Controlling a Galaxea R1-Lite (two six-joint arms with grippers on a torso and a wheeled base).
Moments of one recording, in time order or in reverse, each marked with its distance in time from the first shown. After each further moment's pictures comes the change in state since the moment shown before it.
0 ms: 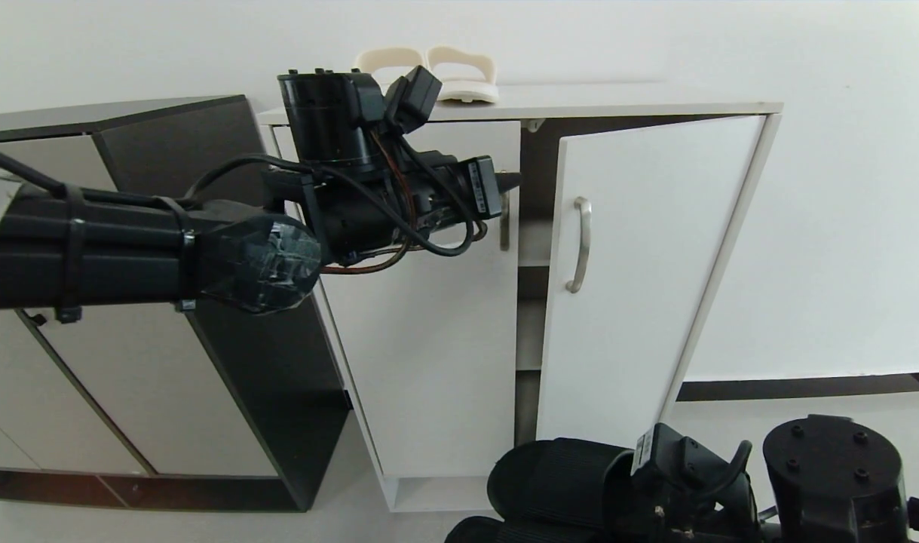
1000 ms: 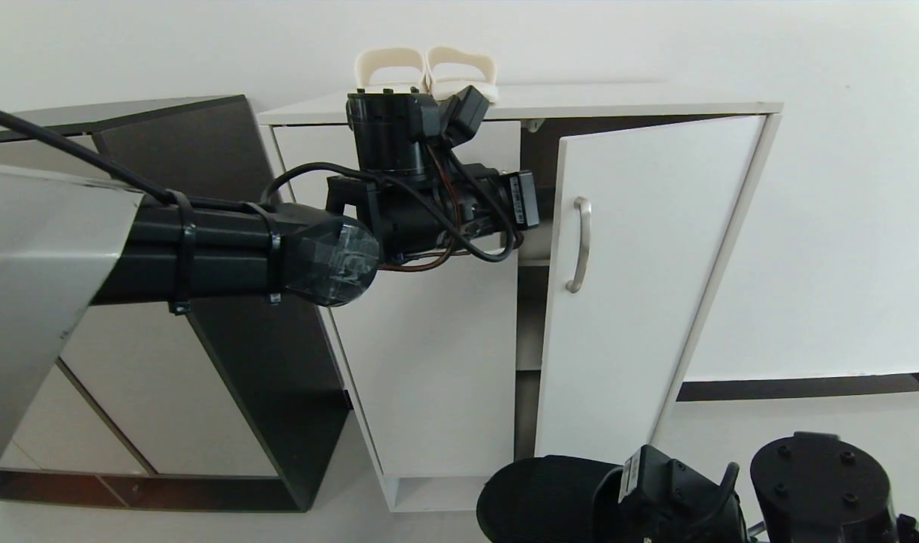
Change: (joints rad) left arm -0.044 0.124 -0.153 0.060 -0.048 0.009; right arm 0.047 0.019 0.005 0.000 0.000 0.000
